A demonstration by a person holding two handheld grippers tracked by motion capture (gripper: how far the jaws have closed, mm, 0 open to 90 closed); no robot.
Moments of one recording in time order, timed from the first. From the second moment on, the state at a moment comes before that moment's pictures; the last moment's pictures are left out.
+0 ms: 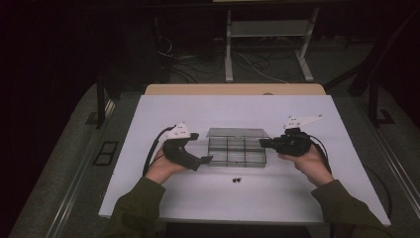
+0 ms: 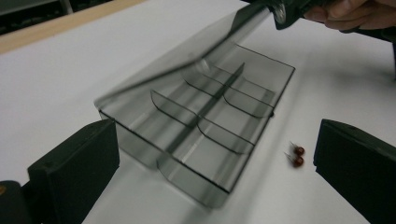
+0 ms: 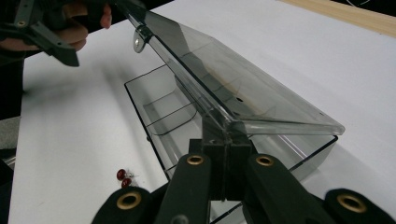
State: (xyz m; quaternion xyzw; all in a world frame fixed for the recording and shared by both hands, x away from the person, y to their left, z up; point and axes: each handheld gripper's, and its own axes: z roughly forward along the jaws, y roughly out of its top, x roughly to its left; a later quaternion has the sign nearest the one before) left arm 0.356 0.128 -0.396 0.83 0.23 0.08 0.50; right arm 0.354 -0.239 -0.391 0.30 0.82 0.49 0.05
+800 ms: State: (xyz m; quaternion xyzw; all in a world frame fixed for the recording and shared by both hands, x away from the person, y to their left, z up) left arm 0.369 0.115 -0.389 0.83 0.16 0.15 0.52; right arm 0.355 -0.236 -0.392 0.30 0.82 0.49 0.05
